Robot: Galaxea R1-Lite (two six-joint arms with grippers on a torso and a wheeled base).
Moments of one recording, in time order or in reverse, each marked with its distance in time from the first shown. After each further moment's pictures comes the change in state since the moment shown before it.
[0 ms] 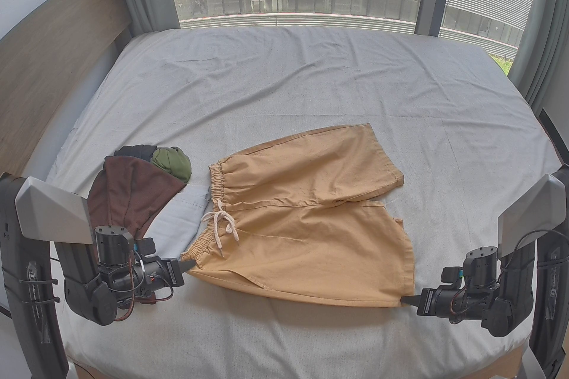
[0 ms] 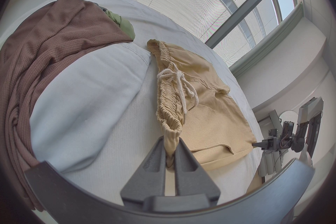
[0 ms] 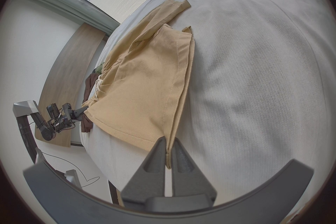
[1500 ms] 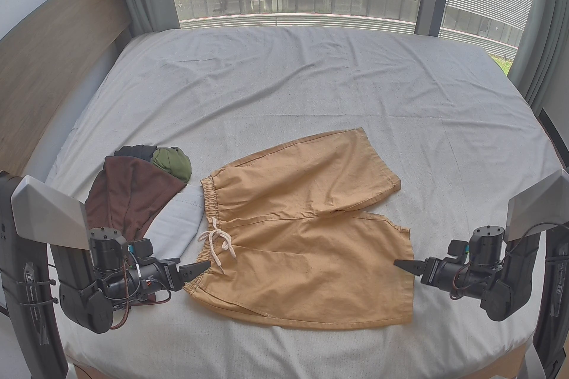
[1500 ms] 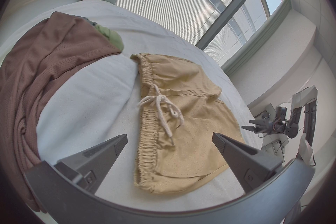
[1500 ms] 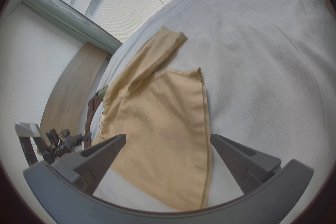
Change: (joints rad) left arm -0.017 -0.026 0.089 -0.132 -0.028 0.046; right arm -0.055 -0.045 -0.138 0.008 0.007 0.072
